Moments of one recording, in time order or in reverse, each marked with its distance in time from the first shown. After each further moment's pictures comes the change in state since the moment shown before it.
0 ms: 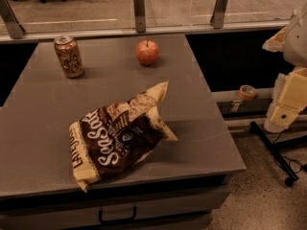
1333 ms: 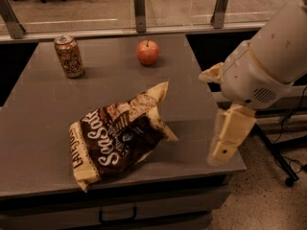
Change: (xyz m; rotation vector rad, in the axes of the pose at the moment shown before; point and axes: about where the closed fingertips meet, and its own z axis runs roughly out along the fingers) arm -0.090 0.070 0.051 -0.155 -0.239 -0.166
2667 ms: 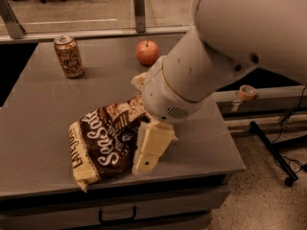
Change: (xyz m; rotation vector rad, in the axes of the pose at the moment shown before) arm -0.119 0.016 0.063 0.022 -0.152 -0.149
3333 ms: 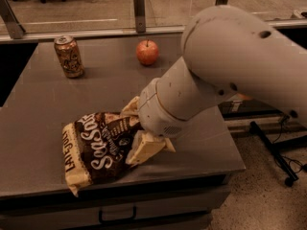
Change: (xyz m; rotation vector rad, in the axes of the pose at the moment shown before) arm 0.011 0.010 0.043 -0.031 -0.029 -0.129
